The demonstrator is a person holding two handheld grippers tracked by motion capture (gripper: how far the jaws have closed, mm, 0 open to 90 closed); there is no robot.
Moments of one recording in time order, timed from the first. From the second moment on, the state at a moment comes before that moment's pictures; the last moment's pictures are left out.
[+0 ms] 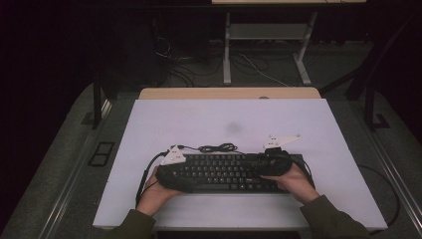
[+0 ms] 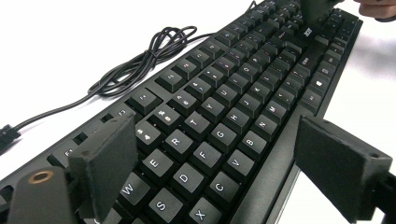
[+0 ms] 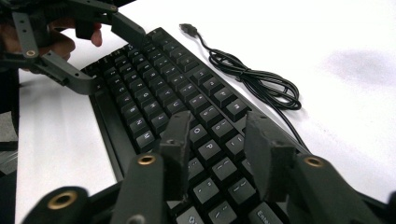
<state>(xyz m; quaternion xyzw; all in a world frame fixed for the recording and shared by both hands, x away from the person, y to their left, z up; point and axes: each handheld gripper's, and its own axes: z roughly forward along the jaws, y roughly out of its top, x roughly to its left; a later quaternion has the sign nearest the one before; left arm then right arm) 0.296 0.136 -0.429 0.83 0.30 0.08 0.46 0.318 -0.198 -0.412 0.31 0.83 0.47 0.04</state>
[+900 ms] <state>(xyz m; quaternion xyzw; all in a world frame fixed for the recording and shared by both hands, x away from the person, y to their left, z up) 0.299 0.137 -0.432 0.83 0.32 0.08 0.45 0.300 -0.214 -0.420 0.28 0.85 0.44 0.02</state>
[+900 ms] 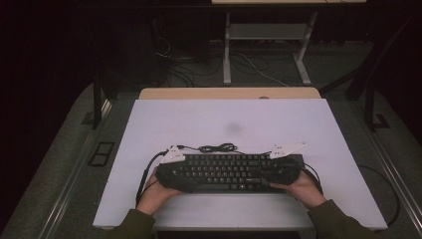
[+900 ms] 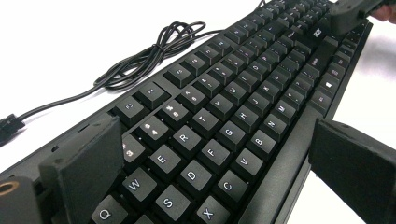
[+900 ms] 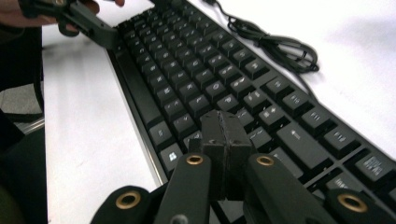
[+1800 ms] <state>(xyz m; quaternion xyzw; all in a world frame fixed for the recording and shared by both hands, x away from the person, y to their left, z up) 0.300 0.140 -0.431 0.83 0.32 0.09 0.45 0.300 -0.203 -0.434 0.26 0.88 0.38 0.03</state>
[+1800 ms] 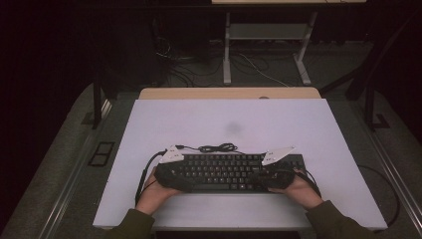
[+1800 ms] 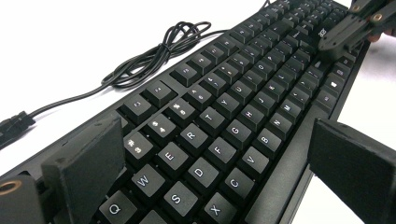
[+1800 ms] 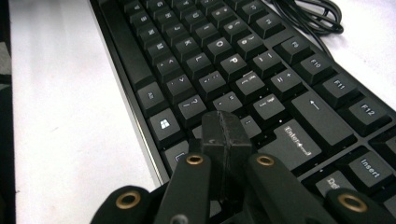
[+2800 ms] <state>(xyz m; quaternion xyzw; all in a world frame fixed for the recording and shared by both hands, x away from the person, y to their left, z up) 0.314 0.134 -0.421 0.82 0.31 0.09 0.47 0.300 -0.202 -0.436 0.26 0.89 0.38 0.03</state>
